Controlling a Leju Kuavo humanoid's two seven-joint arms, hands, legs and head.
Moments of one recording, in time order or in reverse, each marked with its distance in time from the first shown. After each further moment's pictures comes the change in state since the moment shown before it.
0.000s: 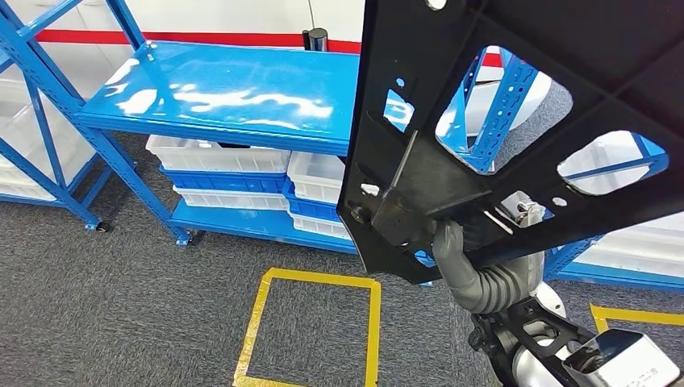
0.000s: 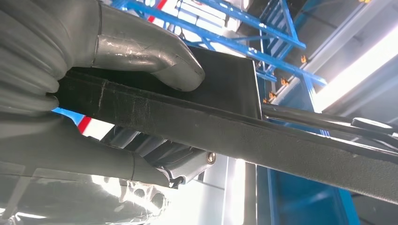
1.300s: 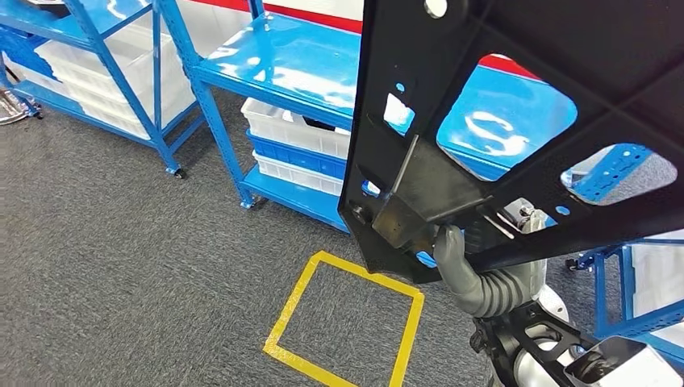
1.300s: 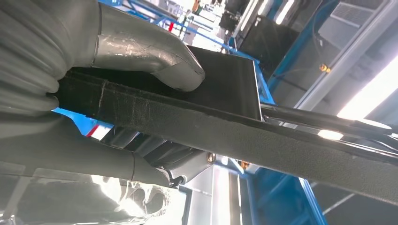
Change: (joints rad) left arm 0.003 0.006 -0.006 0.000 -0.007 -0.018 -0.024; right arm 0.009 -0.014 0.001 -0.014 0.012 -0.005 -0.010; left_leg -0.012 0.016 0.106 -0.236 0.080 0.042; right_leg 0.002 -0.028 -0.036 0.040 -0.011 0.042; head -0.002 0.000
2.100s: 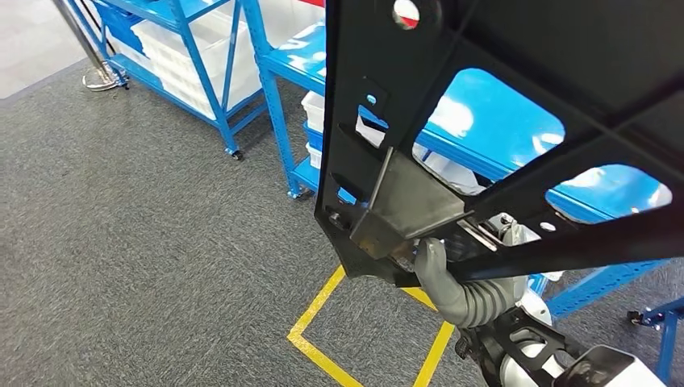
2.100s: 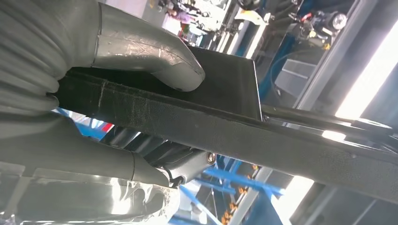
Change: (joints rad) left arm 0.004 -0.004 0.002 0.001 0.023 0.025 0.037; right arm -0.031 0.020 0.080 0.012 -0.002 -0.004 -0.010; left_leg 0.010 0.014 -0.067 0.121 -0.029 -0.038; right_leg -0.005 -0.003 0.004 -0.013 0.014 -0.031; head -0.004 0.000
